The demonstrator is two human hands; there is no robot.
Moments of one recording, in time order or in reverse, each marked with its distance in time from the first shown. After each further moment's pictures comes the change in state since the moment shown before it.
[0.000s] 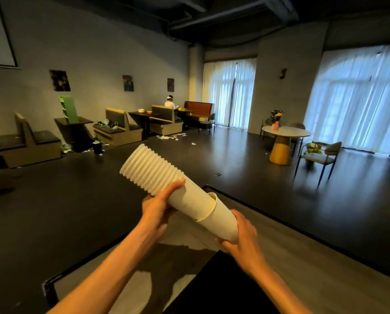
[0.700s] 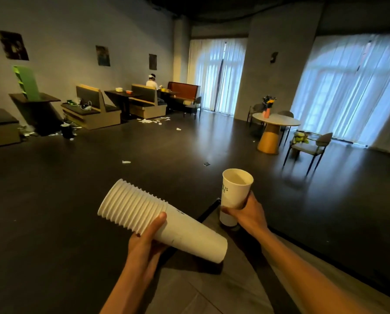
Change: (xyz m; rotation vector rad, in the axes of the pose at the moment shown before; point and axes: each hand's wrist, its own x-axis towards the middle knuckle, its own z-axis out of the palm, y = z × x) left_hand 0.244 -0.066 -0.080 -0.160 0.031 -0.185; right_hand 0.293 0.082 0.114 0.055 0.093 0.352
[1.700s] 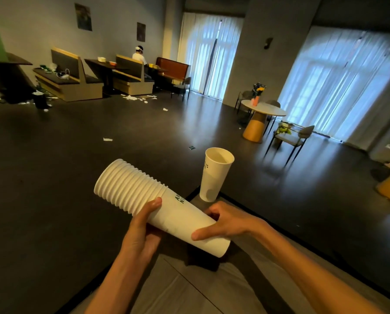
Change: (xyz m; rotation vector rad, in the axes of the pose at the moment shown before) left_hand 0.008 -0.030 0.020 -0.276 -0.055 -0.134; right_hand -0.046 -0.038 -0.016 -0.363 -0.820 -0.014
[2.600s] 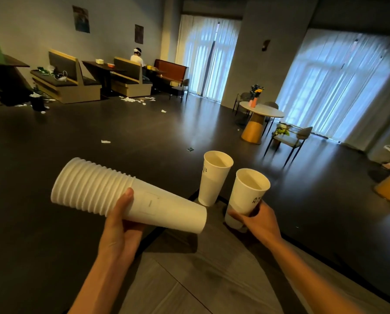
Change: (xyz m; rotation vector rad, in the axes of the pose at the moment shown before) left_hand 0.005 0.031 -0.004 -0.033 -0.051 0.225; right_hand 0.001 0.098 -0.007 0.358 0.819 0.077
